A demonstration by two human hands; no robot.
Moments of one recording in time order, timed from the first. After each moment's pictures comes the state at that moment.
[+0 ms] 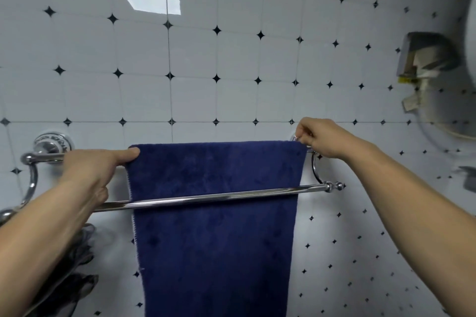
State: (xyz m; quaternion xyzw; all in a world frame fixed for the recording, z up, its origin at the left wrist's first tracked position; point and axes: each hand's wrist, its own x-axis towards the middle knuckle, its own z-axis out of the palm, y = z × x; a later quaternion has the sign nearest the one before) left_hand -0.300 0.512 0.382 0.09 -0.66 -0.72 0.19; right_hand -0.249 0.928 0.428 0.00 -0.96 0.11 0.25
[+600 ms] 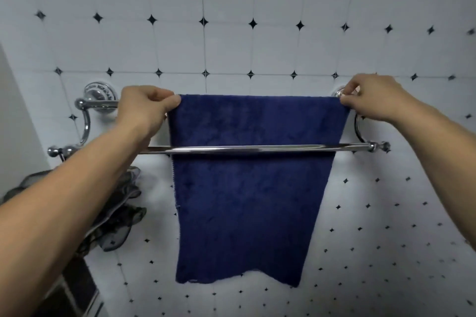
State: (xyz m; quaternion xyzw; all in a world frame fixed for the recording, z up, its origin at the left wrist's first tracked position) left_hand -0.297 0.516 0.376 -0.04 -0.76 -0.60 0.26; right_hand -0.247 0.911 0.415 -0.08 -0.95 0.09 0.29
